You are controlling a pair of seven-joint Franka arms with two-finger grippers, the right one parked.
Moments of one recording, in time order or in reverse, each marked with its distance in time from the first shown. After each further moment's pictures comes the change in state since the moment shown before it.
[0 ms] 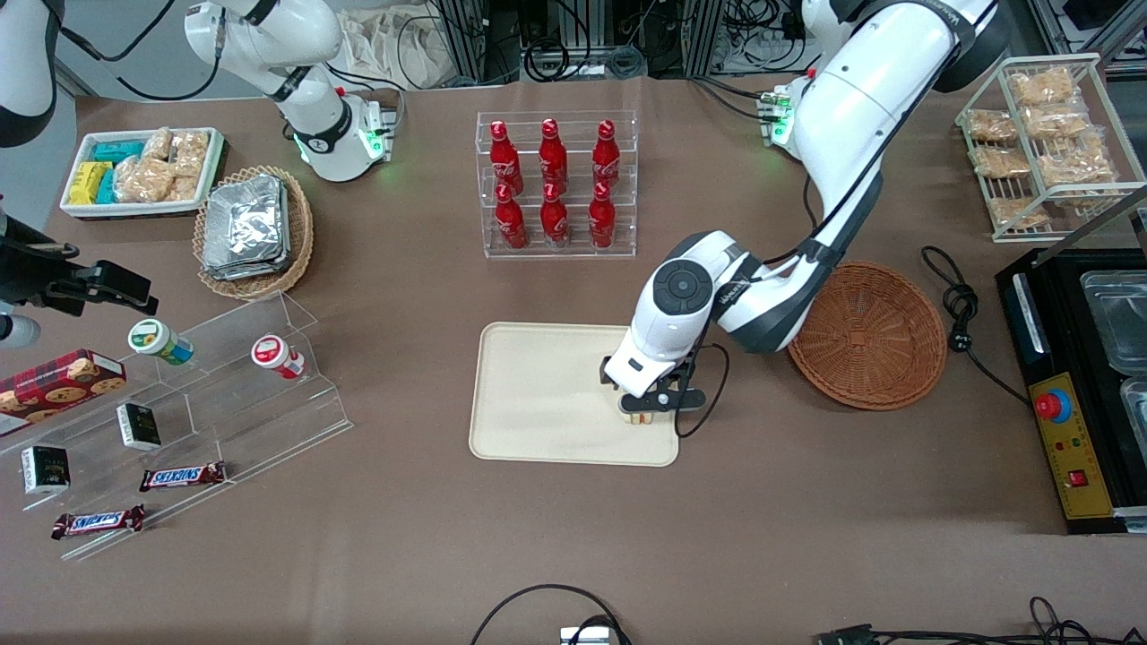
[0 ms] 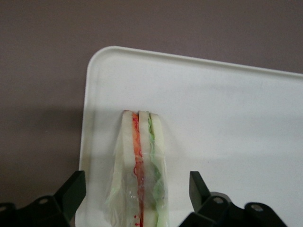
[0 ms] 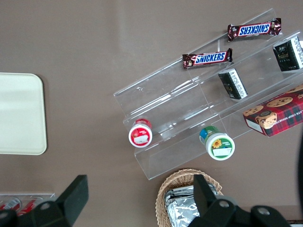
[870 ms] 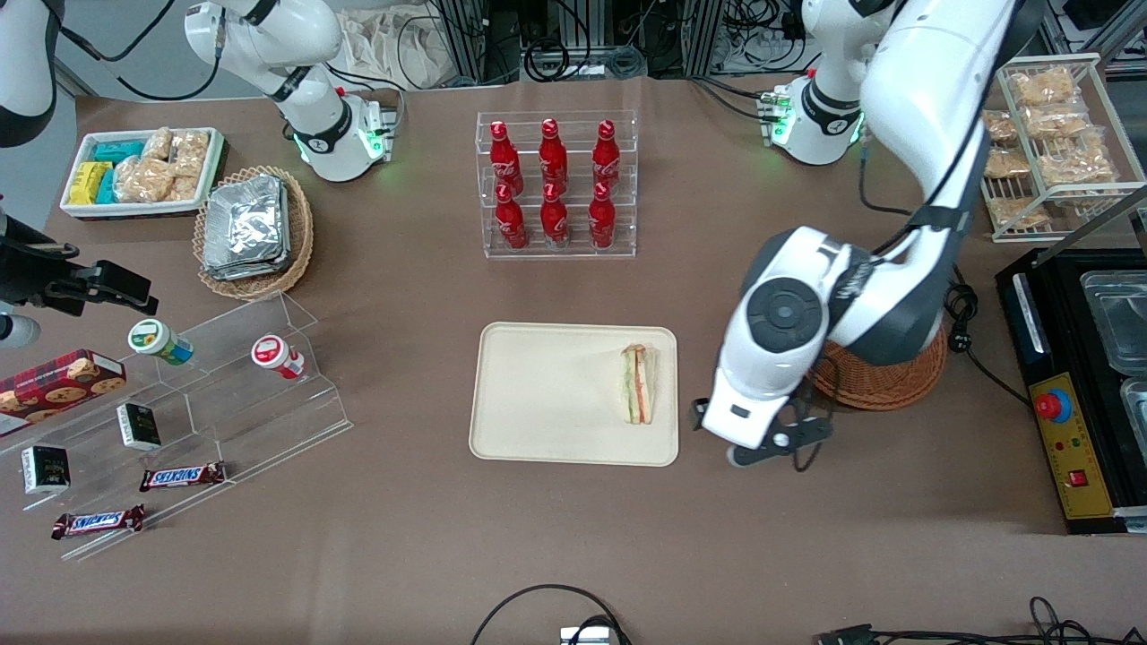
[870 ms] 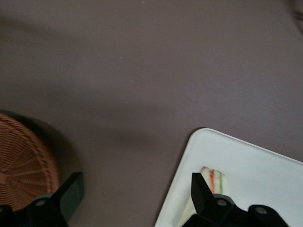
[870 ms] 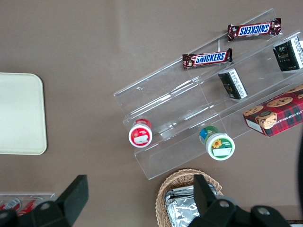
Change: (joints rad) arm 0.087 -0.080 0.076 0.244 0.000 -0.379 0.019
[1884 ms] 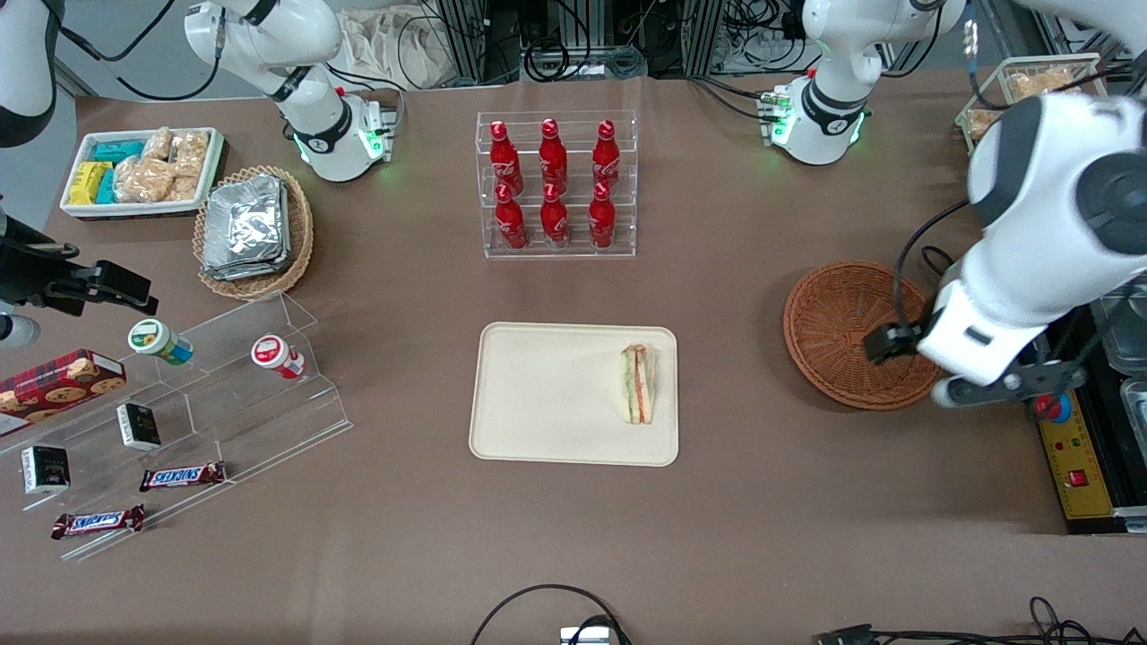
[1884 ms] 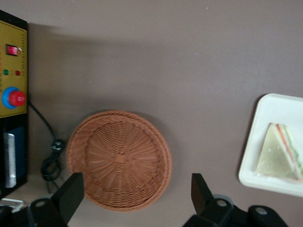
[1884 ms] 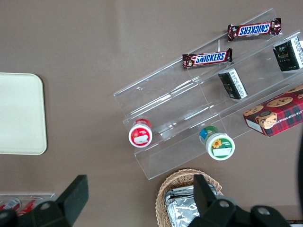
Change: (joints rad) arm 0.168 -0.389 0.171 -0.152 -0.221 -0.214 0.586
